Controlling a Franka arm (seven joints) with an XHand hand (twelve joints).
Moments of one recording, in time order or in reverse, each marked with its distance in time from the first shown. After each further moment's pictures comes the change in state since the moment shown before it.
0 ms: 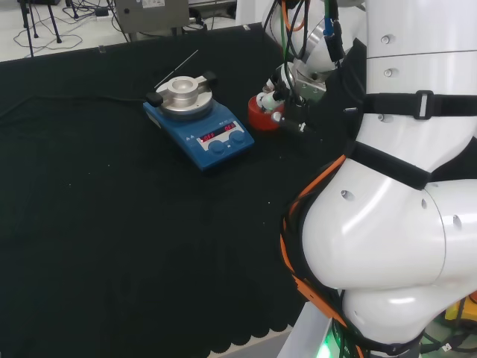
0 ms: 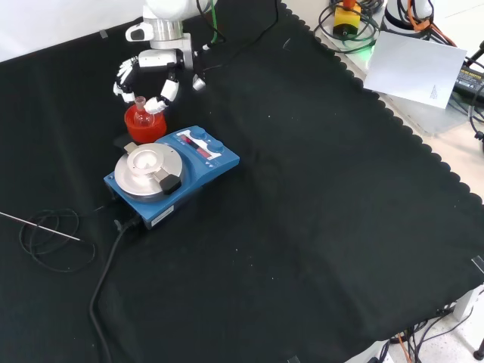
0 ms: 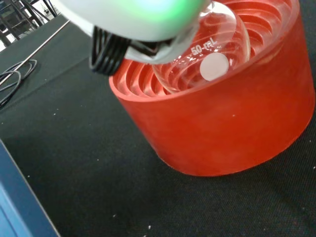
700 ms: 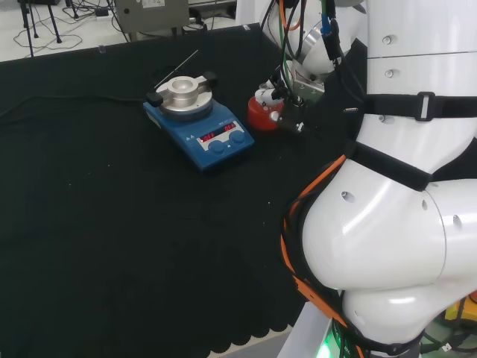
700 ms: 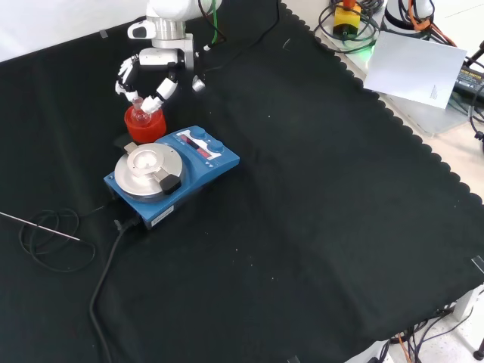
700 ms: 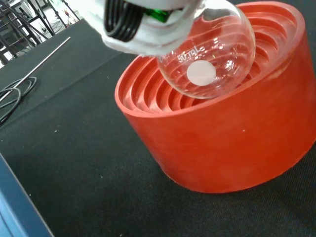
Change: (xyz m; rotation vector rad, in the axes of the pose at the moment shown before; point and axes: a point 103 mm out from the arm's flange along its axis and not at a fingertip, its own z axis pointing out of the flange) arm 0.004 0.000 -0.003 -0.051 0.004 0.014
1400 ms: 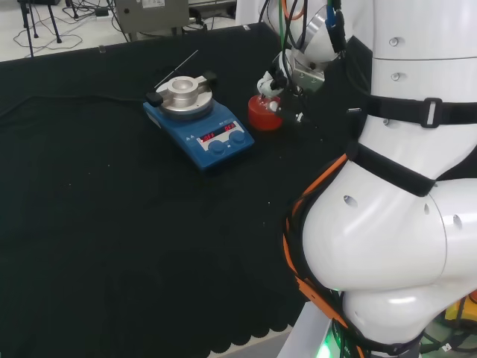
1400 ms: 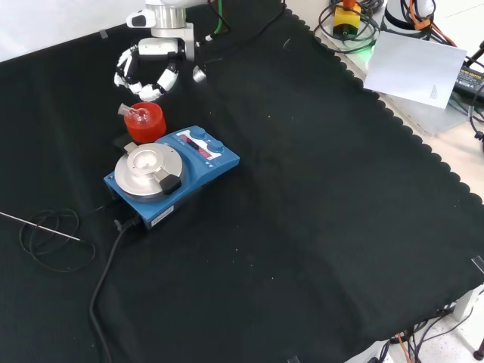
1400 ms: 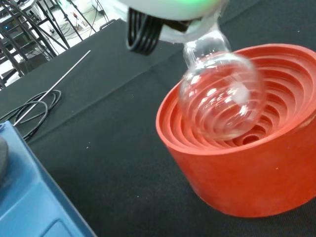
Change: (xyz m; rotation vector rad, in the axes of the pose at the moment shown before) arm 0.019 -0.006 -0.028 0.002 0.005 -0.016
